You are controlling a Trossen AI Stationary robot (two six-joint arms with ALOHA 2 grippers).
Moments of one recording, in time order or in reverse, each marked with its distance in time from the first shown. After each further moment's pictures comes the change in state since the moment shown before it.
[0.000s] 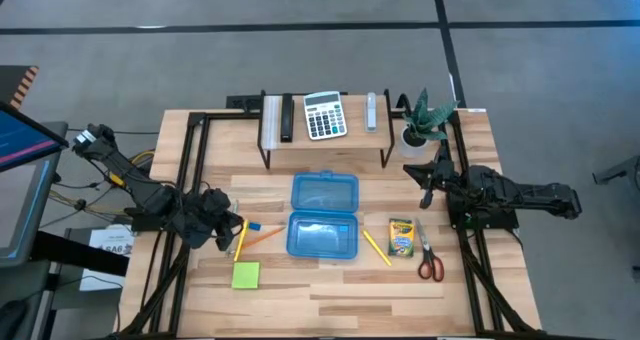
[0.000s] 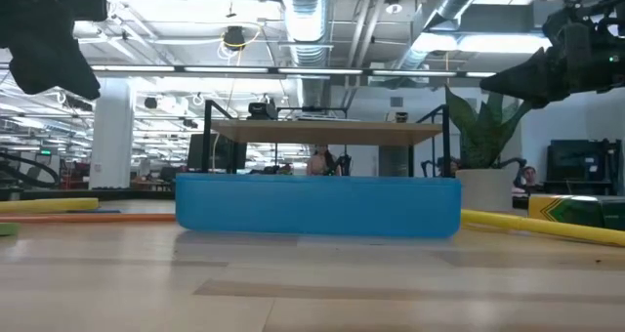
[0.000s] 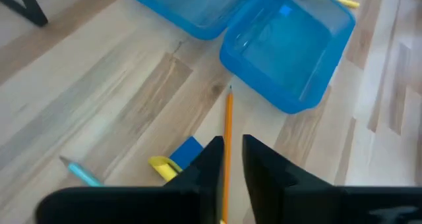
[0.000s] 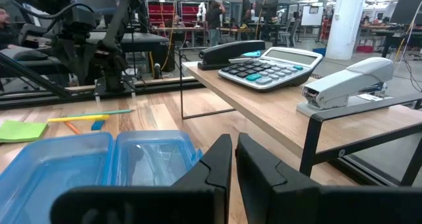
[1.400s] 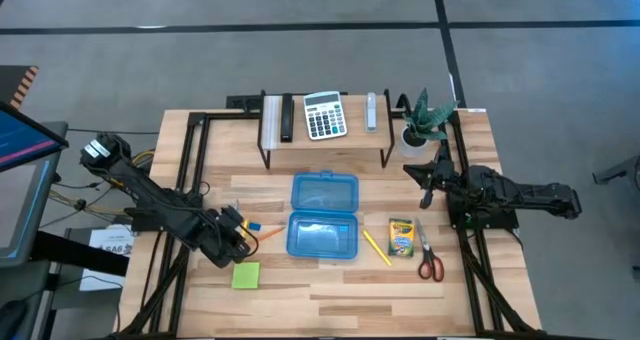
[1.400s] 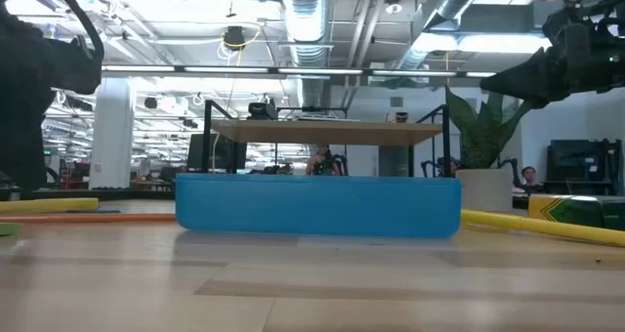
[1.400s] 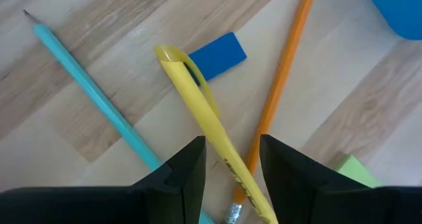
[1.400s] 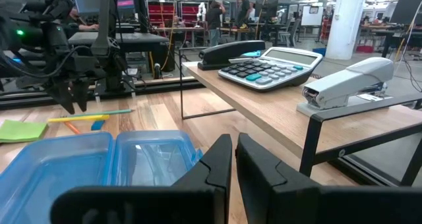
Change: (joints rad) left arm 0.008 0.421 0.000 0.063 0.238 -0.320; right arm 0.000 0.000 0.000 0.000 0.000 0.000
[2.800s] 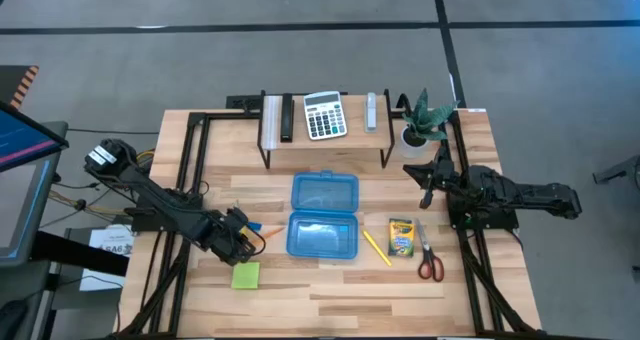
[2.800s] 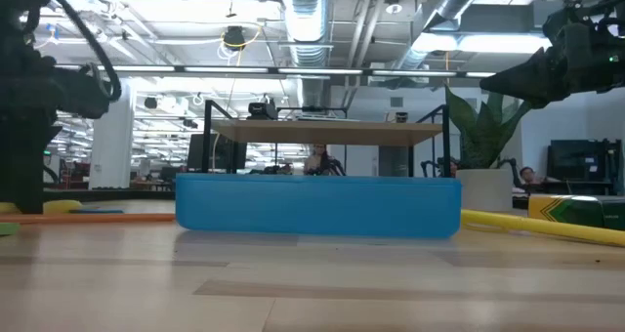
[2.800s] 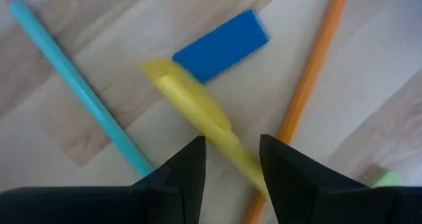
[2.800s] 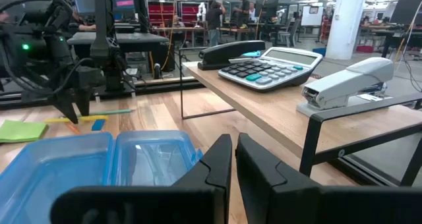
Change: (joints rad) left arm 0.061 0.118 0.000 0.056 0.079 0.029; right arm 0.000 0.000 0.000 0.001 0.000 0.000
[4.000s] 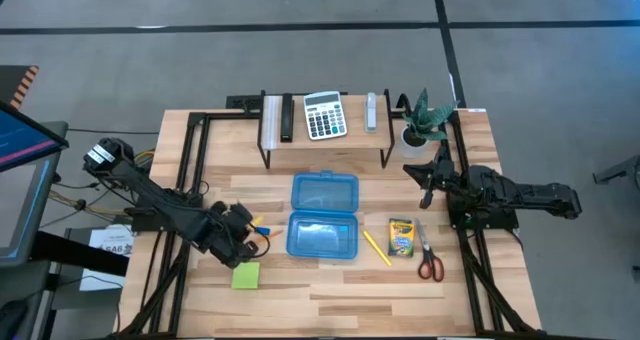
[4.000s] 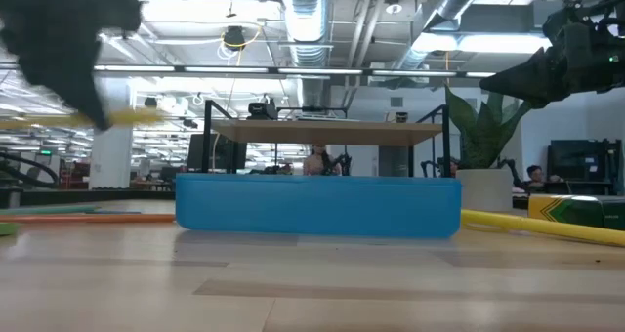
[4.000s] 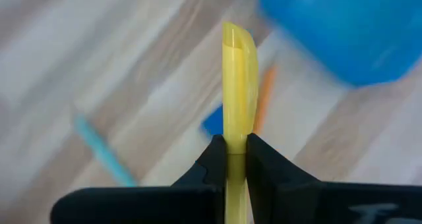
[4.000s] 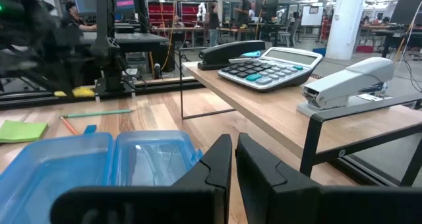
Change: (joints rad) left arm 0.000 -0.040 0.246 -0.226 -0.223 0.200; right arm 0.000 0.000 0.000 0.001 0.000 0.000
